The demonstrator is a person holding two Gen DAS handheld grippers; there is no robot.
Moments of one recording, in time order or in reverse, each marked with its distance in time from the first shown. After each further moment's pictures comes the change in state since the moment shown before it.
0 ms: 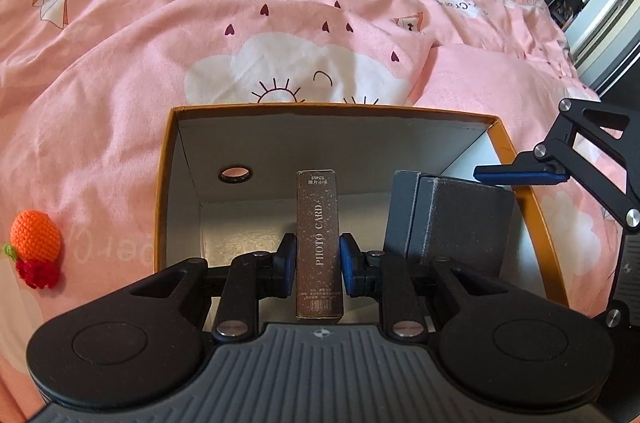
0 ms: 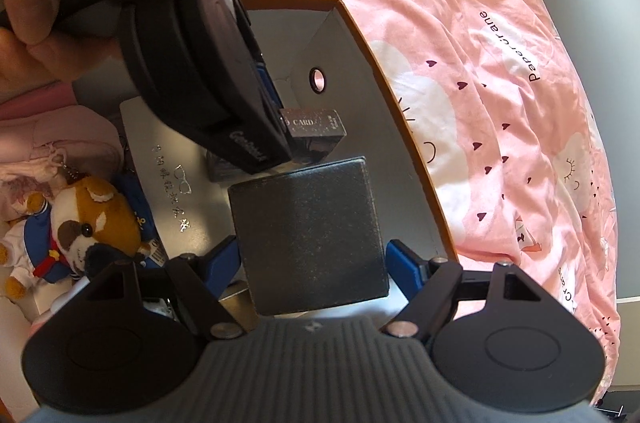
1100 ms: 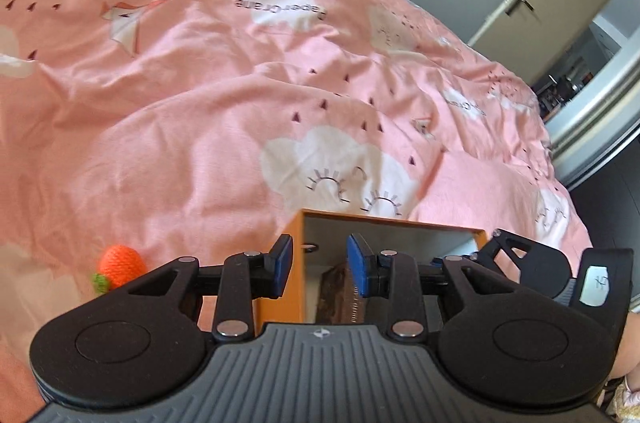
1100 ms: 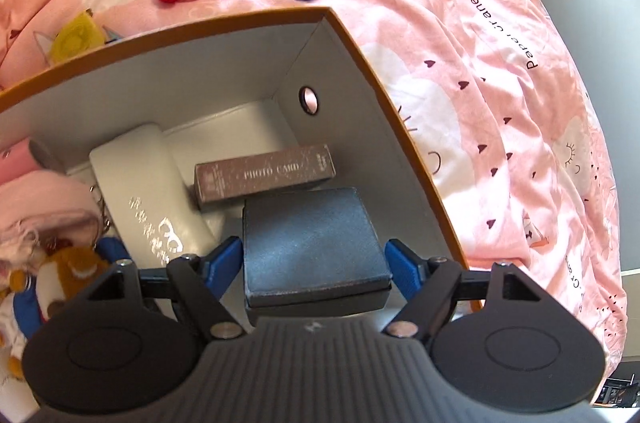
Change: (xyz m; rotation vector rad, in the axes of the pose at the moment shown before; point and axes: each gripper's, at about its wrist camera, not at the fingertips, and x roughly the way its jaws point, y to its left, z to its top) left arm -0.072 0.086 0.022 -0.198 -0.167 -0.100; right arm 0.016 0.025 0.031 0.086 0.030 -0.026
